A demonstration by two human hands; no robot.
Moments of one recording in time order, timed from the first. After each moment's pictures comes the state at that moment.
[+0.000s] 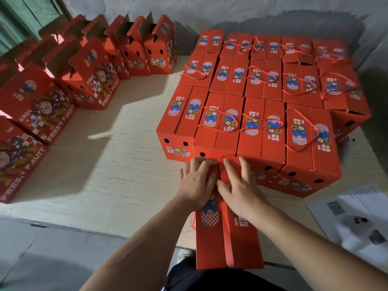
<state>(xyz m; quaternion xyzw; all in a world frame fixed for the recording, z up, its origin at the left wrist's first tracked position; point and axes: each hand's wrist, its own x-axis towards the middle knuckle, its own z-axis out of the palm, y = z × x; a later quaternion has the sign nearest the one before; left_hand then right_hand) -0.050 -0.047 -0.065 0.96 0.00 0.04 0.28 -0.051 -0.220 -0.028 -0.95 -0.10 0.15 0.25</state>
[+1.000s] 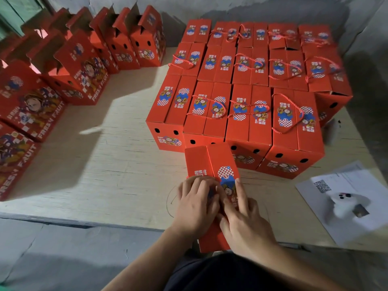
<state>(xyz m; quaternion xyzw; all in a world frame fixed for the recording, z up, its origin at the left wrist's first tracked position) -0.150 -0.087 -0.063 0.96 -0.04 0.10 0.27 -0.172 -0.253 -0.031 -0.98 -0.15 0.09 0.11</state>
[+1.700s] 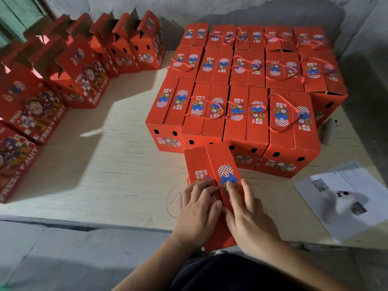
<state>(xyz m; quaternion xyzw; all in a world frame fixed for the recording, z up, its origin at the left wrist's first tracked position) -0.173 -0.093 -0.059 0.95 -0.07 0.08 0.30 -0.171 -0.265 -0.028 -0.98 -0.12 0.06 0.14</state>
